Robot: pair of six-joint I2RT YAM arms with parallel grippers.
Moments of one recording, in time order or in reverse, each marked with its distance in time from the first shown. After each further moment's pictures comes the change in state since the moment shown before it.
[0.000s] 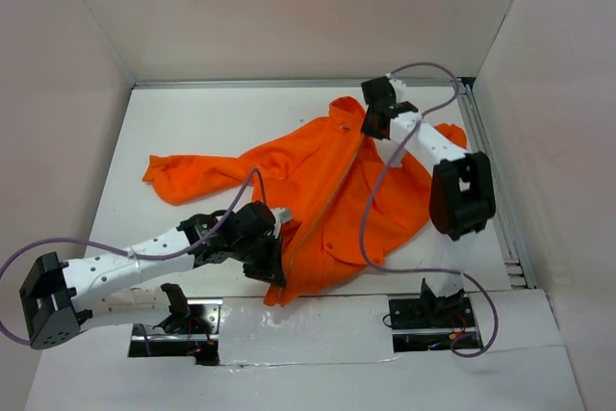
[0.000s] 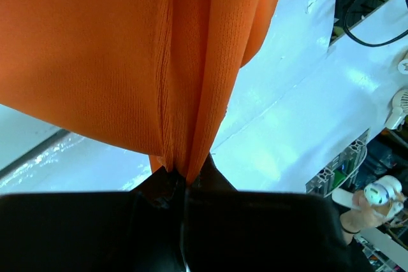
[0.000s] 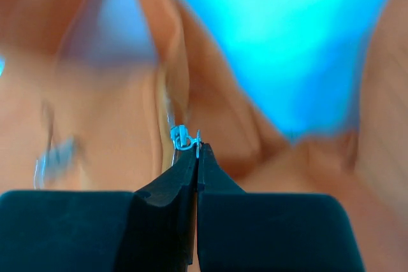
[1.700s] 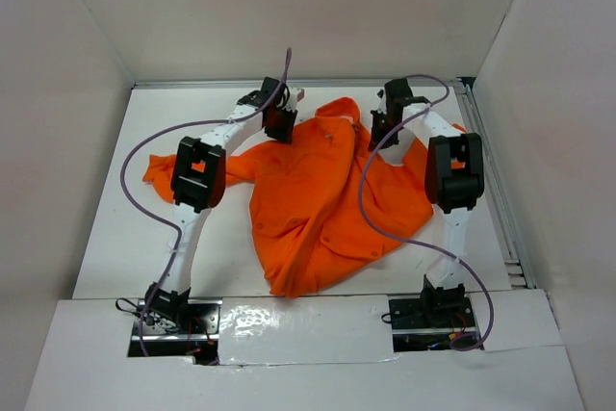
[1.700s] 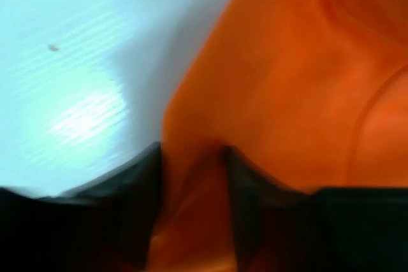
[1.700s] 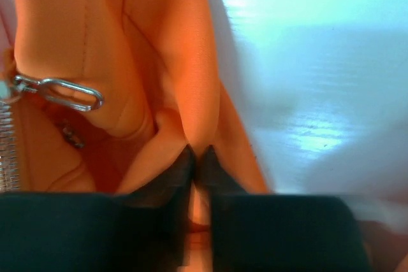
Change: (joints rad) left arm 0.640 1.346 1.345 0.057 -0.144 0.800; right arm -0.205 0.362 0.266 -0.143 -0.525 -0.375
